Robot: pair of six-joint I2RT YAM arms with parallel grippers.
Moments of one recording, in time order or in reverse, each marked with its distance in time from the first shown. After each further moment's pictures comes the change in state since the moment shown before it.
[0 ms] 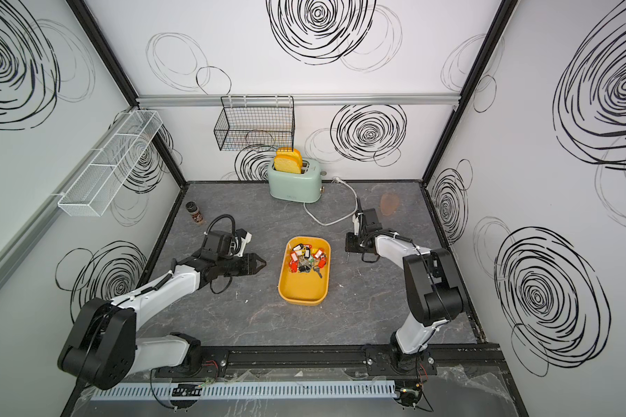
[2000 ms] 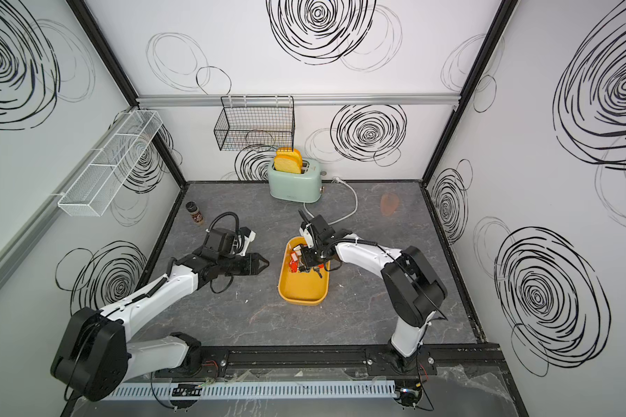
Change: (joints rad) left arm -0.065 -0.059 0.062 -0.111 -0.018 0.017; right arm 0.440 0.076 0.190 -0.171 -0.019 0.016
